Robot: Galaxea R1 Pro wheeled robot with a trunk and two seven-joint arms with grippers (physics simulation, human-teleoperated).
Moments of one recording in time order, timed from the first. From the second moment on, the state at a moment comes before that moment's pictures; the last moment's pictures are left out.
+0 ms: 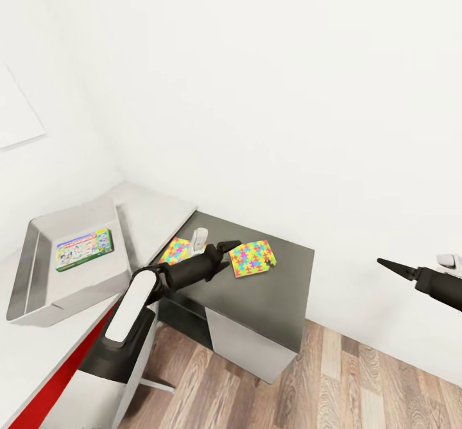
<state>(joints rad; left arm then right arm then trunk) -0.59 -0.07 -0.20 -1.38 1.39 0.80 0.19 -0.36 -0.40 -0.60 -1.61 -0.38 1.04 0.90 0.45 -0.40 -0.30</state>
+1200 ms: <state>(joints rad) -0.47 -0.06 -0.48 -1.14 1.28 0.52 0.06 -0.35 -0.28 -0.38 -1.59 -0.27 1.04 0.77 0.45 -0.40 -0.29</state>
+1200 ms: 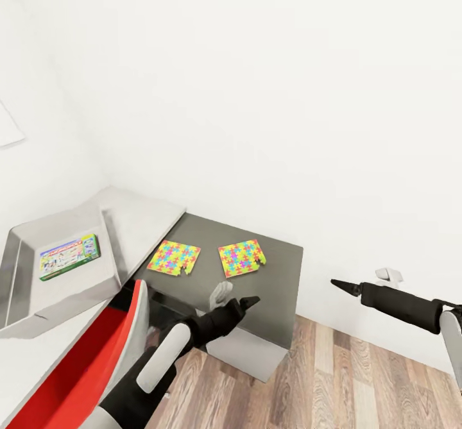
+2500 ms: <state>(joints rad) -0.46 -0.06 -0.49 -1.14 1.16 0.50 0.02 -0.37 -0.29 -0.39 -1.59 -0.27 1.04 0.70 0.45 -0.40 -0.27</state>
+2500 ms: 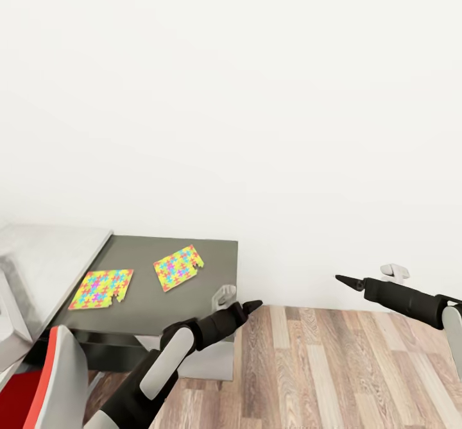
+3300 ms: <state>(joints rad) -0.46 -0.06 -0.49 -1.13 1.15 0.51 0.01 -0.37 -0.28 -0.39 -1.61 -0.27 1.04 0.70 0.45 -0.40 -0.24</state>
